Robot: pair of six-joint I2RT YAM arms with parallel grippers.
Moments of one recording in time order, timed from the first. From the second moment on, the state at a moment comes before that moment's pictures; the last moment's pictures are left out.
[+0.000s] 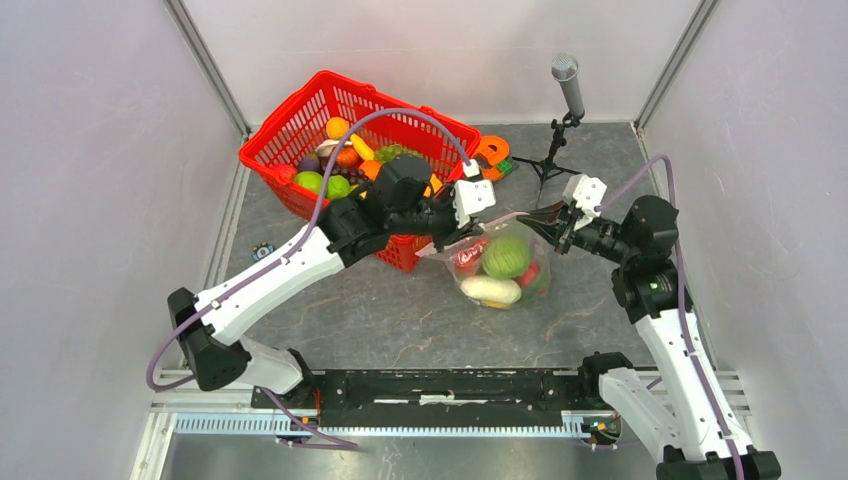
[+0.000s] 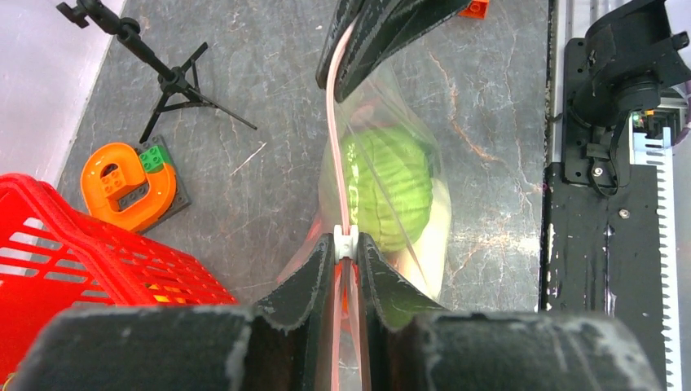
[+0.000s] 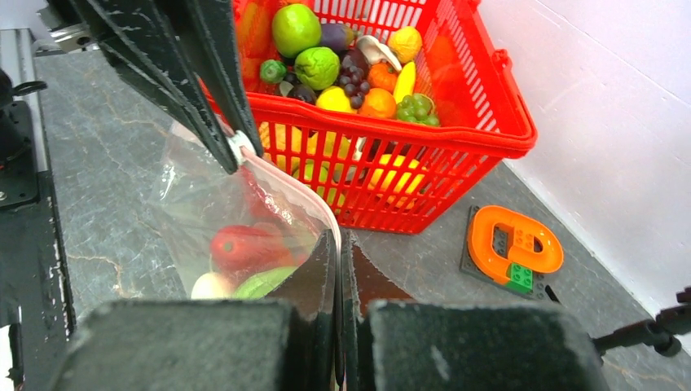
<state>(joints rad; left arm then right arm) -0.92 1.42 1.48 -0.50 0.36 0.37 0.15 0.78 0.83 -0.11 -0.90 -0.26</state>
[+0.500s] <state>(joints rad) -0.91 1.29 1.33 -0.47 0.29 0.33 0.15 0.66 0.74 -0.03 -0.57 -0.21</state>
